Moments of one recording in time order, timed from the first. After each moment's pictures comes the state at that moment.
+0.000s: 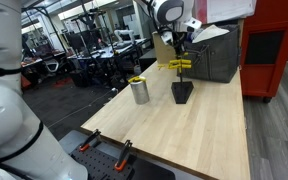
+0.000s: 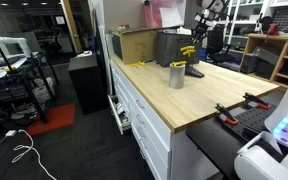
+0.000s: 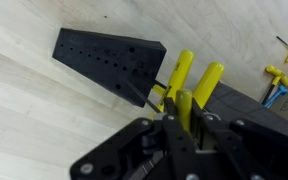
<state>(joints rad) -0.25 0.48 -0.13 -1.69 0.54 2.33 0.23</state>
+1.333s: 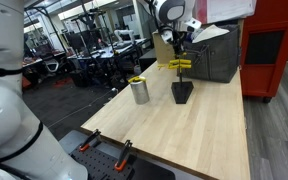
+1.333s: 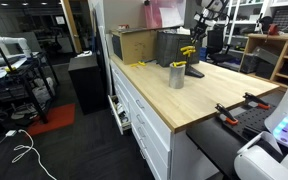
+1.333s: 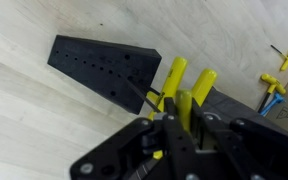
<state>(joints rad) -0.27 0.50 -0.10 -1.65 0.54 2.28 0.23</state>
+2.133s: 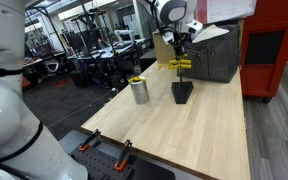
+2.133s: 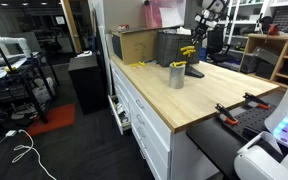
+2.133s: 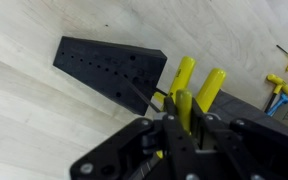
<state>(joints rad) -0.28 0.51 -0.10 -1.65 0.54 2.27 0.23</state>
